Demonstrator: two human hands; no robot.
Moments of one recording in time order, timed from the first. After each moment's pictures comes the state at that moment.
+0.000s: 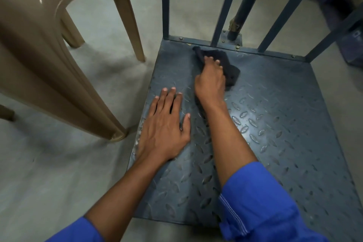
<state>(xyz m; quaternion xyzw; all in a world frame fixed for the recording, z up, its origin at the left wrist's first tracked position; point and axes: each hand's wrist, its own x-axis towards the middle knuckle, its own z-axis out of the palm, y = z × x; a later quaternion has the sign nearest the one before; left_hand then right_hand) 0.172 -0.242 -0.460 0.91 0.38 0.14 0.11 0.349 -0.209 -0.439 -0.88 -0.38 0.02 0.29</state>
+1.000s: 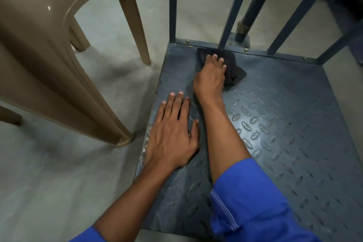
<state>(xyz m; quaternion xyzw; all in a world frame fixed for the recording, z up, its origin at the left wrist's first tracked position) 0.172 -0.240 -0.465 0.91 0.37 0.16 0.12 0.344 -0.173 -0.444 -0.89 -0.36 0.01 0.27</state>
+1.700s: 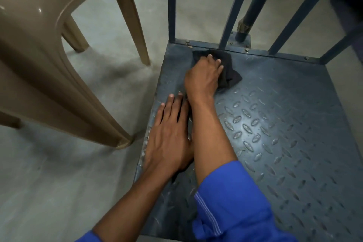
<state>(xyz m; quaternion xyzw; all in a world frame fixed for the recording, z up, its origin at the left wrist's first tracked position) 0.170 -0.236 -0.466 0.92 0.35 0.13 0.11 0.323 -0.158 -0.433 -0.90 -0.31 0.03 0.29</state>
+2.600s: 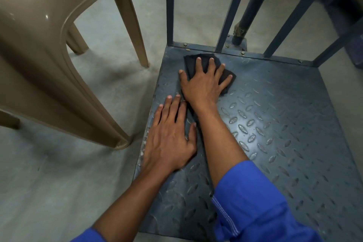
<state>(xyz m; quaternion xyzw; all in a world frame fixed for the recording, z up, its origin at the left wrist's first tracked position) 0.173 -0.239 -0.462 0.90 0.38 0.14 0.13 0.332 -0.173 -0.455 -0.92 -0.36 0.02 0.16</state>
